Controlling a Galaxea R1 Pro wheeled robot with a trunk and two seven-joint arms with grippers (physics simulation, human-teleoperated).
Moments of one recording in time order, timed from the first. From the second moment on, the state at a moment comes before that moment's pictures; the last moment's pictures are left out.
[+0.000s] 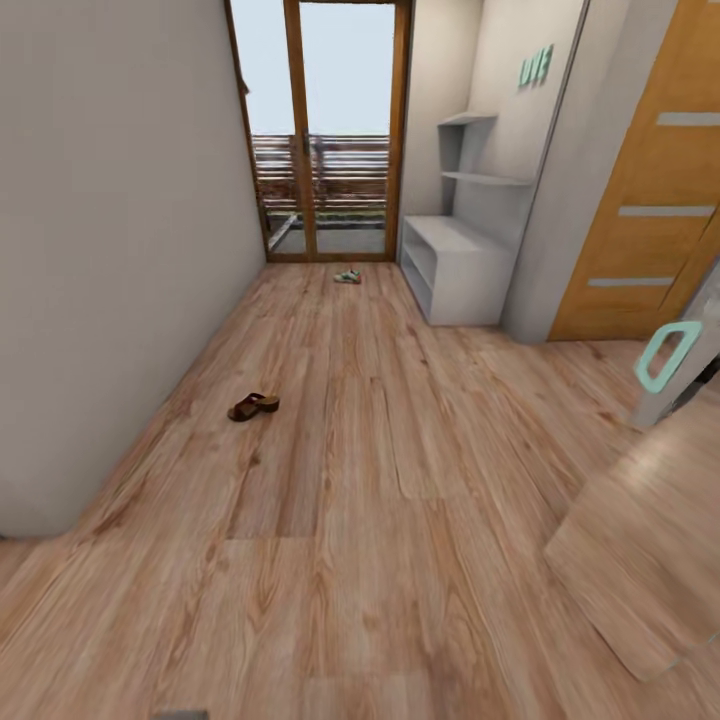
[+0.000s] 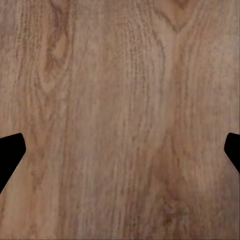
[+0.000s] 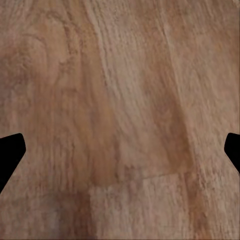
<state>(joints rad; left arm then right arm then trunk) -0.19 0.09 0.08 -0.40 0.00 -0.23 0.01 -0.06 -0.09 -0.14 -0.53 0.00 -0.28 0.01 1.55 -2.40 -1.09</state>
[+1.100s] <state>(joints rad) -0.19 0.09 0.08 -0.40 0.00 -0.23 0.01 -0.06 -0.09 -0.14 -0.54 0.00 -0.28 0.01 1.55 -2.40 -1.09</state>
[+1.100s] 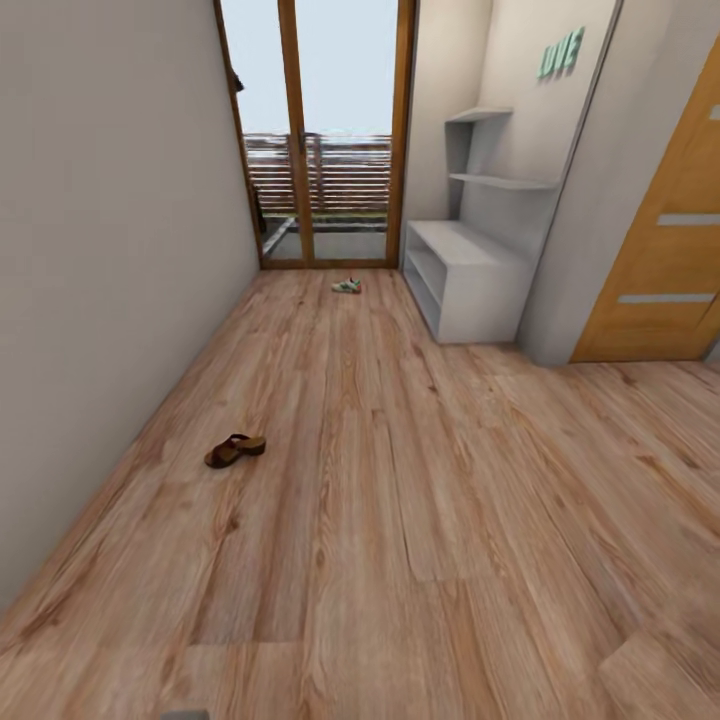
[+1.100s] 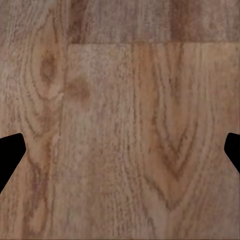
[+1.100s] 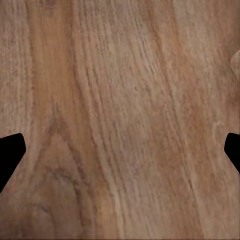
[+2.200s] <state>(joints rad) -0.19 0.09 0.08 -0.40 0.00 -0.23 0.01 -0.06 -0.09 -0.14 -0.53 0.00 -0.28 0.01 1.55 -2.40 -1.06</state>
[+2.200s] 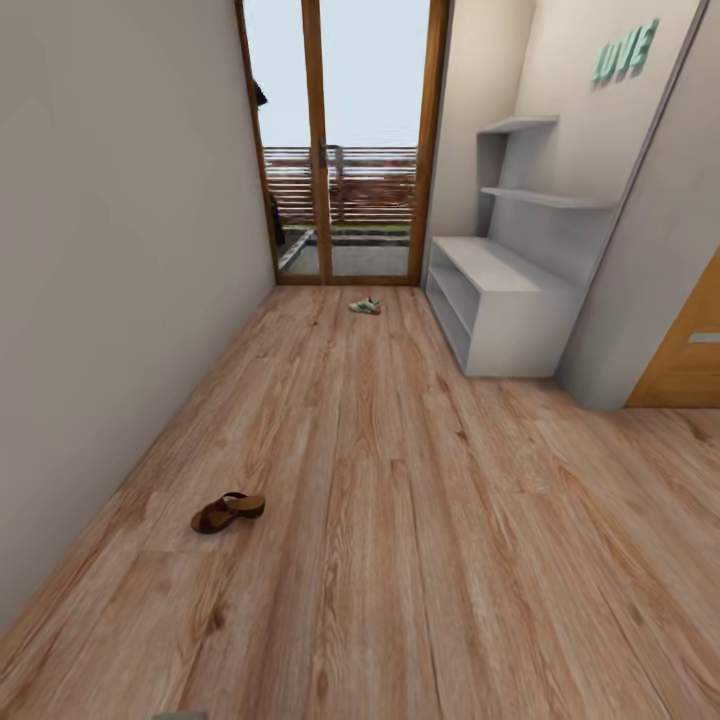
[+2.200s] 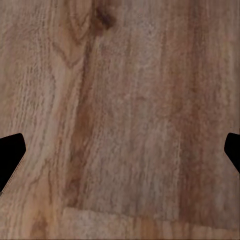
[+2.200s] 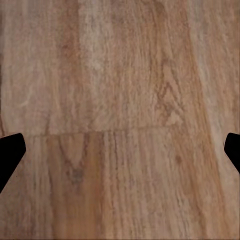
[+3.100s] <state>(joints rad) -0.19 0.09 0.08 -0.40 0.00 -0.23 0.01 -0.06 -0.09 -0.14 -0.53 0.00 -0.28 0.01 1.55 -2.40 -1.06</state>
